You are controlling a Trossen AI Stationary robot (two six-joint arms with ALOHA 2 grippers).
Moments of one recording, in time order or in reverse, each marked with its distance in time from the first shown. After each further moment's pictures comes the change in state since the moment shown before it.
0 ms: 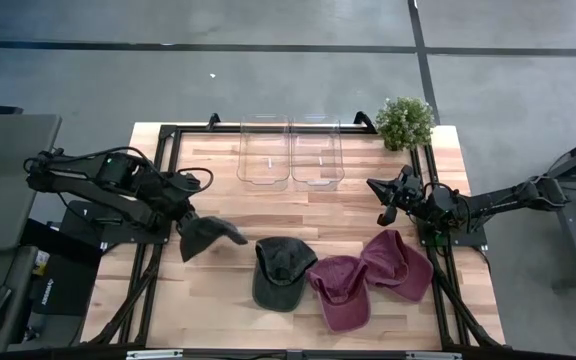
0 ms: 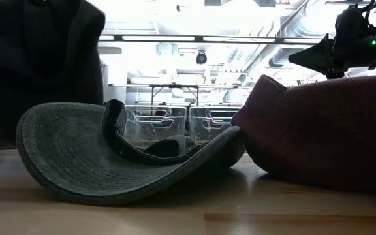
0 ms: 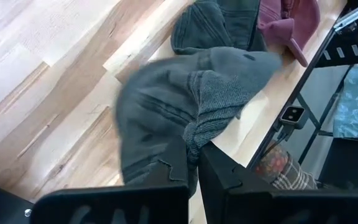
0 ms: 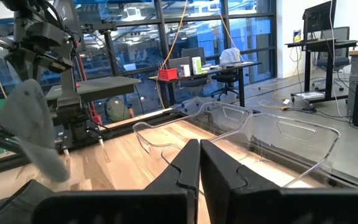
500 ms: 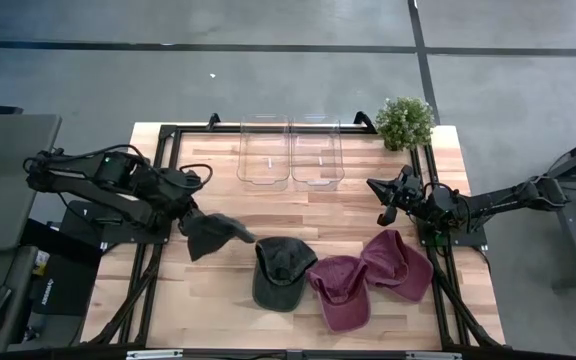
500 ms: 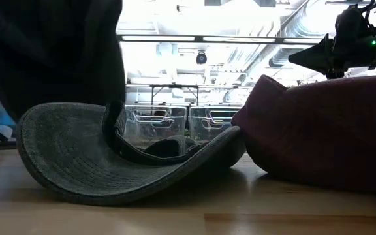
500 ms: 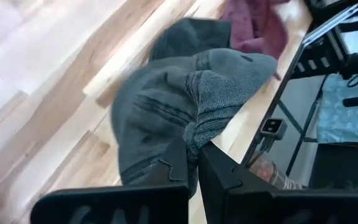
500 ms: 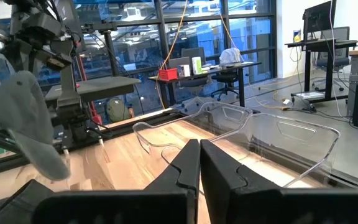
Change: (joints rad) left arm 0.000 0.000 0.023 0.088 -0.035 0.034; right arm 0.000 0.000 0.000 0.000 0.000 0.000
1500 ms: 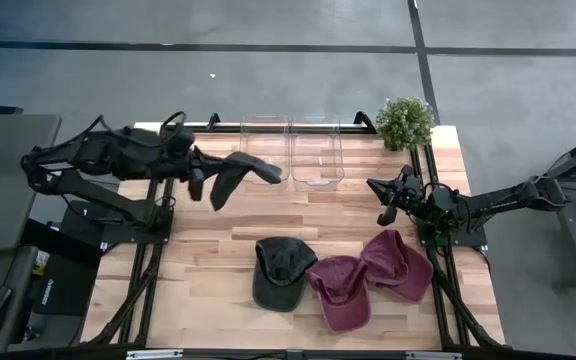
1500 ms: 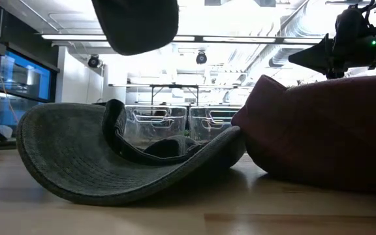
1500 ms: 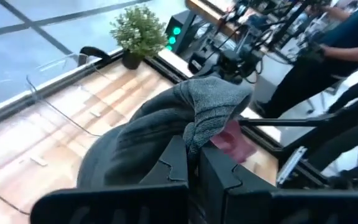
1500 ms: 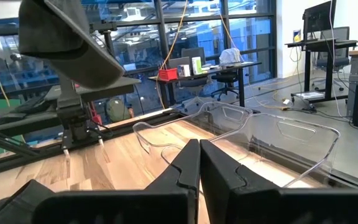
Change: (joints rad) left arm 0.083 0.123 0.337 0.234 -0.391 0.333; right arm 0.000 0.000 0.000 0.000 0.000 0.000
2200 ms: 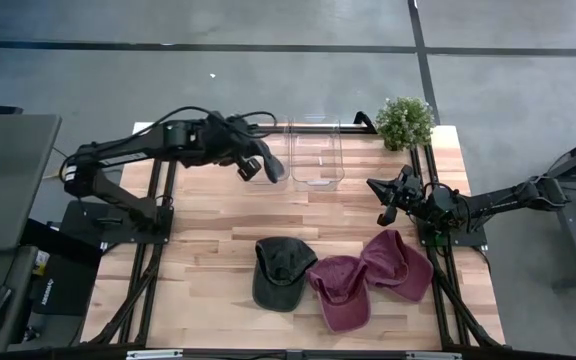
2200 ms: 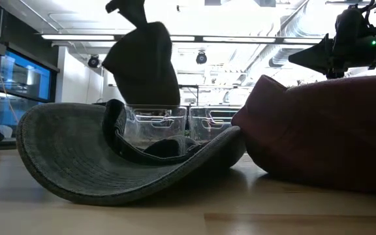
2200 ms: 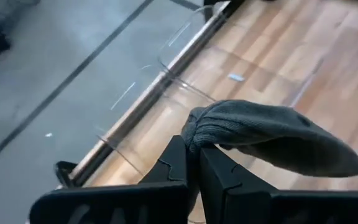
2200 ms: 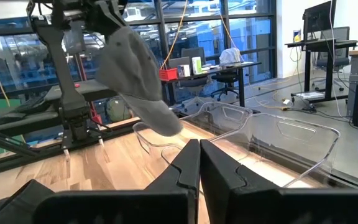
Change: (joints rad) left arm 0.278 0.367 0.081 -0.167 -0.166 0.374; right arm 0.000 0.000 0.000 0.000 0.000 0.000
